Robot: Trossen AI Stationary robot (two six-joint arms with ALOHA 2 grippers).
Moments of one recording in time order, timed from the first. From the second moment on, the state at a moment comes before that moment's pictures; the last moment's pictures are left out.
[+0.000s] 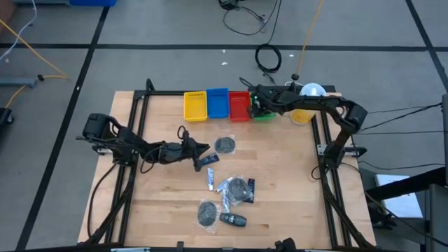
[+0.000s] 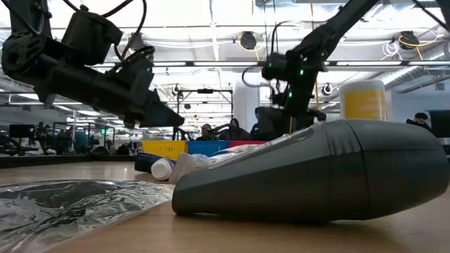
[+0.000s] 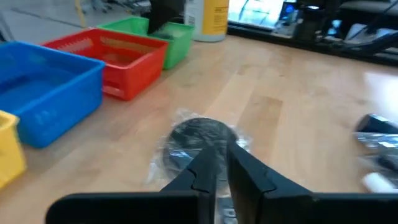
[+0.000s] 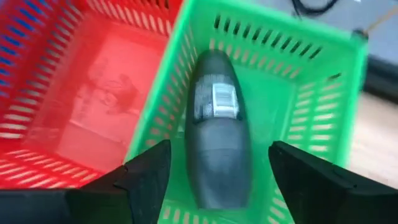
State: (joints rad) left arm -0.08 1.62 0.32 1.02 -0.41 -0.24; right arm -0.58 1.71 1.10 -0.44 0.28 0.52
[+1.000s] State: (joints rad) left arm -0.17 1.44 0.70 -0.16 -0.32 -0.35; right arm 0.25 1.49 0.25 0.89 0.37 0.23
